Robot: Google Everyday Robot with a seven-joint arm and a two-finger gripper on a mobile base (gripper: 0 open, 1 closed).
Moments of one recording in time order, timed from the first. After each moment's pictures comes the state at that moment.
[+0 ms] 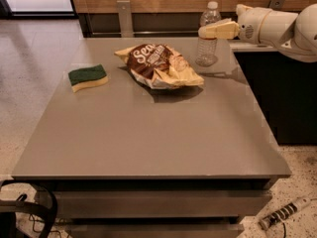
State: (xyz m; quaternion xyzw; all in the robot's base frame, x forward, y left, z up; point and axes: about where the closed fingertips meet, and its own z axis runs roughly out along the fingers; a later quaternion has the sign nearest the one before) arm 0.782 -0.200 0.960 -0.30 0.69 0.21 0.63
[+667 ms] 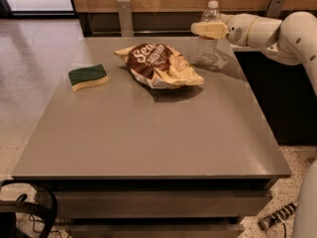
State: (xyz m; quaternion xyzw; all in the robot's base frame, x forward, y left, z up) arm 0.806 -0.178 0.939 -0.27 0.69 0.29 0.61
